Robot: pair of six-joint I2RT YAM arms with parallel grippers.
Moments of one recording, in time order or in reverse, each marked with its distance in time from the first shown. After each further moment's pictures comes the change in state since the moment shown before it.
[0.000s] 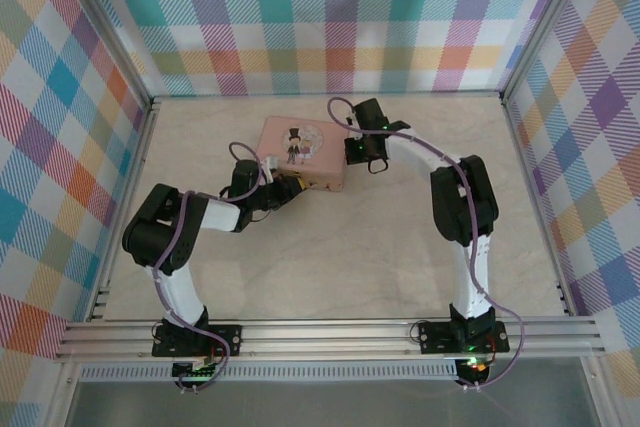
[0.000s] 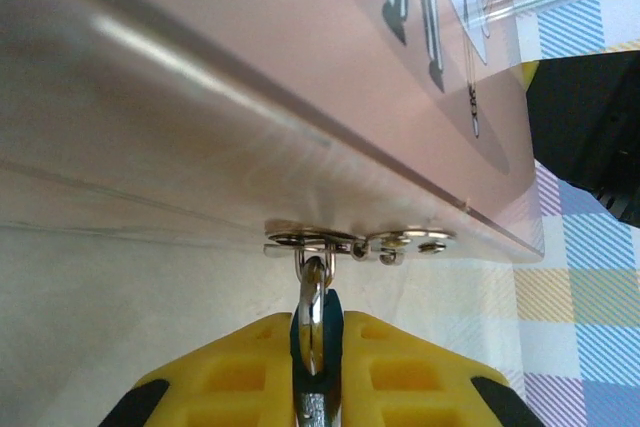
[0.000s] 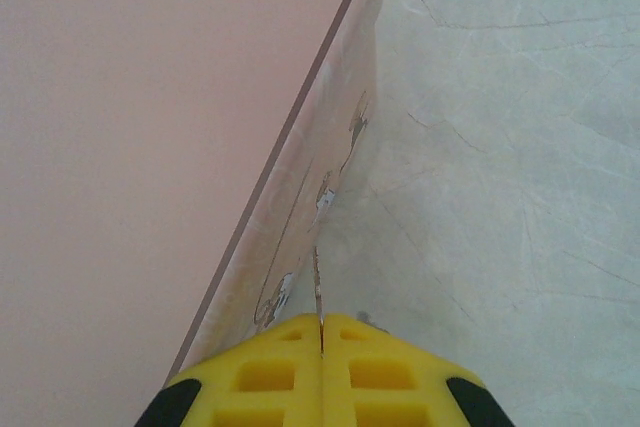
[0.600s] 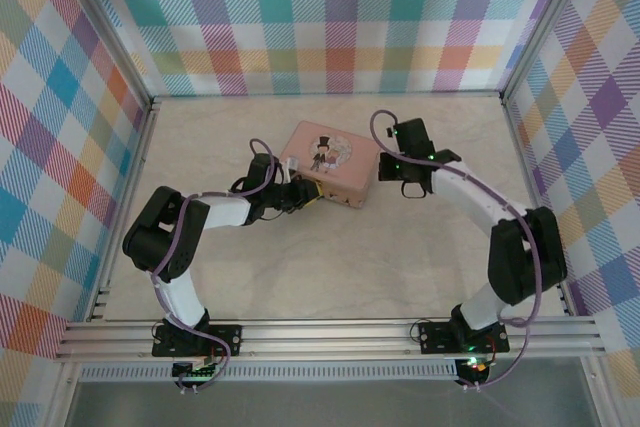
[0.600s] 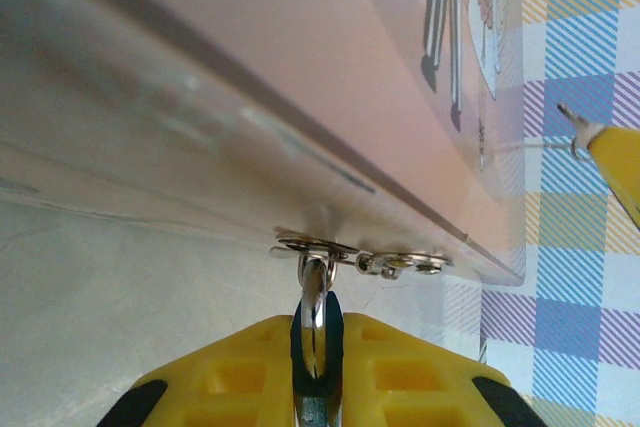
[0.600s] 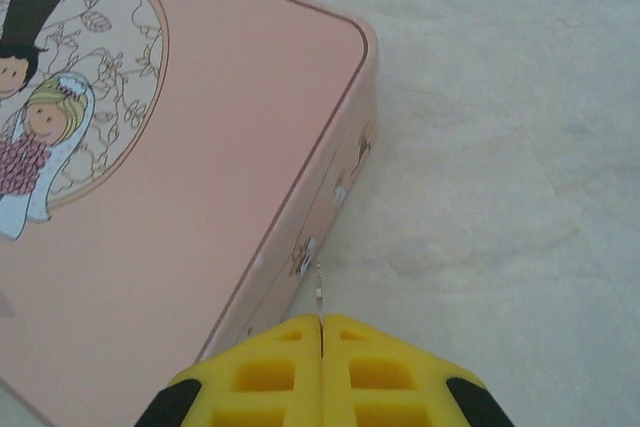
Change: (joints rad) left arm -0.101 -0.030 0.115 -0.241 0.070 -0.042; right arm -0.062 -0.543 -0.503 0.069 0.042 0.113
